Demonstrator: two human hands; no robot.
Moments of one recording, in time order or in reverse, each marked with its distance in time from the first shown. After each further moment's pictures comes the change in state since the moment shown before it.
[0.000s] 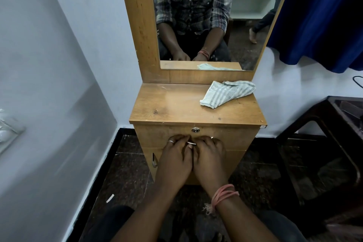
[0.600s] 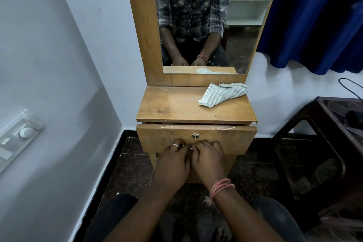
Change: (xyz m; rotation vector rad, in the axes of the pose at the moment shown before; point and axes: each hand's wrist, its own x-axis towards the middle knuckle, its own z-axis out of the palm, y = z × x) left_hand -0.033 0.006 -0.021 0.398 -0.132 0.145; right_hand -0.021 -0.004 -0.017 0.011 -0.095 0.021
